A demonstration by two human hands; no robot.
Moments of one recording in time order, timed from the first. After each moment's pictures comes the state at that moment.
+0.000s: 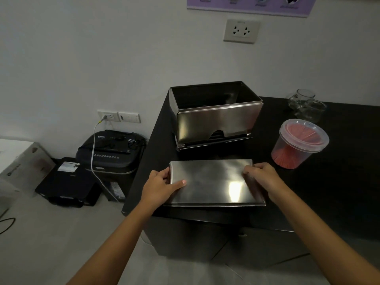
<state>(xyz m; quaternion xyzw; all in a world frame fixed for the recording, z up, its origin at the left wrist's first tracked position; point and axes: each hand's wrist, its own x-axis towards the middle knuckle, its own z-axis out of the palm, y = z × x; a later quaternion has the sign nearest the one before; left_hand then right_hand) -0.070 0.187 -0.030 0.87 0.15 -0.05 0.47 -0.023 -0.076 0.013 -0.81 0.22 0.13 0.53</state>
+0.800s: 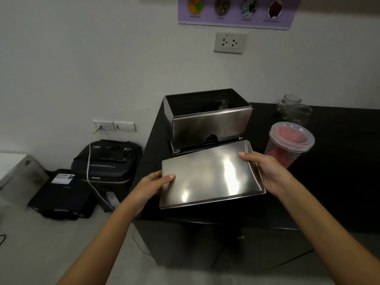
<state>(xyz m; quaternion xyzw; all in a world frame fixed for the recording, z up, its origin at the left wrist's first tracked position) -0.068 0.211 -0.015 0.72 0.15 -0.15 0.66 -0.031 -0.080 0.055 -0.62 0.13 0.18 0.75</state>
